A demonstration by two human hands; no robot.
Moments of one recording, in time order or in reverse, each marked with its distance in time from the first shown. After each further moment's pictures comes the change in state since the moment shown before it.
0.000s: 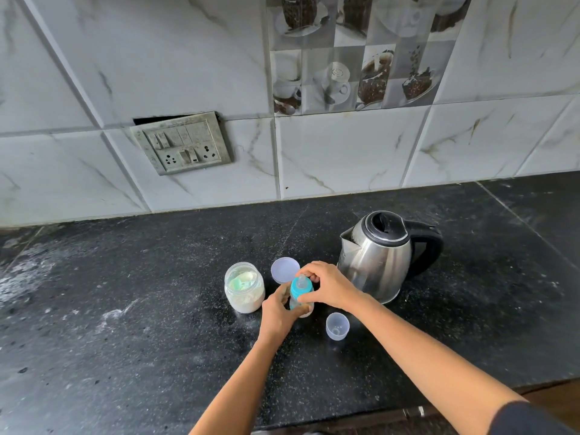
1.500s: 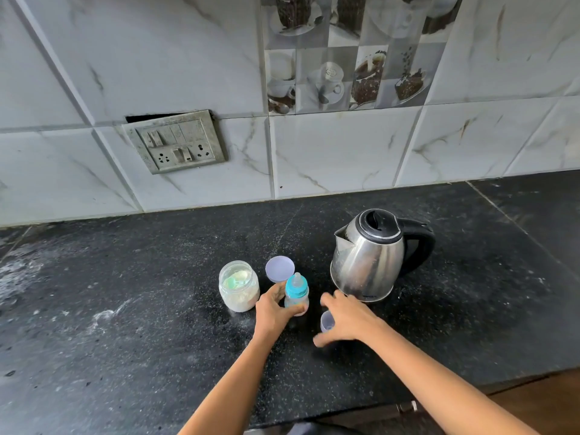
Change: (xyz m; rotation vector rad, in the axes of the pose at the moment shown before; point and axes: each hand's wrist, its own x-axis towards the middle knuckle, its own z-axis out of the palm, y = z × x) left_hand -0.004 0.004 -0.001 -0.036 0.028 -0.042; right_hand -0.058 0.008 0.004 -0.528 -0.317 0.316
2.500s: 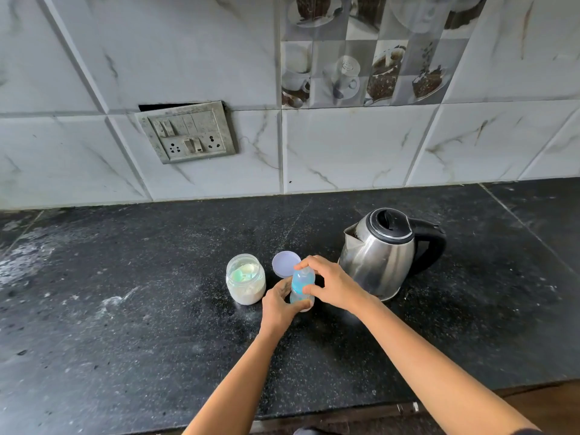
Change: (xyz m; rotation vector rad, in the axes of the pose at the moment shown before) left_hand 0.002 -0.008 0.002 -0.075 -0.007 0.004; right_hand 0.034 -0.019 -0.027 0.495 0.366 -0.447
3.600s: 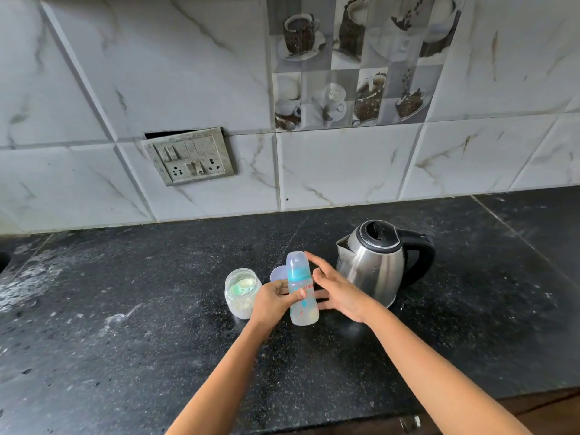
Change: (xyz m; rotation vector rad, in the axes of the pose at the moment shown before) left_hand -0.006 0.059 -0.019 -0.073 -0.085 -0.043; right_hand -0.017 -0.022 -0.027 0.865 -0.126 0.351
